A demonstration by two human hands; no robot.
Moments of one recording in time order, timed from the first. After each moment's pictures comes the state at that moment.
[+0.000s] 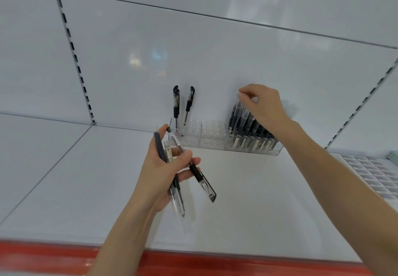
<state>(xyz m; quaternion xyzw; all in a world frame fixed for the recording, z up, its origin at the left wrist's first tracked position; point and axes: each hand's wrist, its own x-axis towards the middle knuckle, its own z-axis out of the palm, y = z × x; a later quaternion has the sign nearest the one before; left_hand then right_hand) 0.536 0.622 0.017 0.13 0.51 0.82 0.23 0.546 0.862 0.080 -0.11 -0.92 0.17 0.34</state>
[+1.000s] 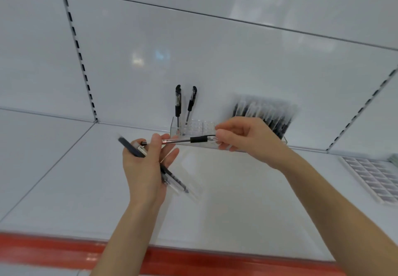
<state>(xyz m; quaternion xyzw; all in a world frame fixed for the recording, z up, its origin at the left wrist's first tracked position) 0.527 0.622 0.012 -0.01 0.41 0.91 0.06 0.599 0.788 0.072 -0.07 -0.88 0.46 0.11</state>
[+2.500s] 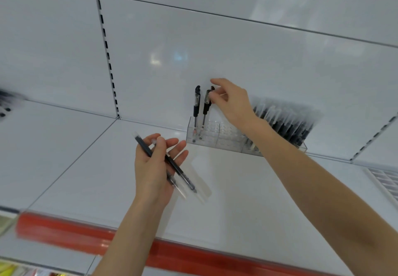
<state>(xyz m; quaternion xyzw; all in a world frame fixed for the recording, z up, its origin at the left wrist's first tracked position) 0.526 0.607 0.009 -0.02 0.40 0.91 0.08 0.483 0.792 0.066 -0.04 -0.90 0.34 0.29</state>
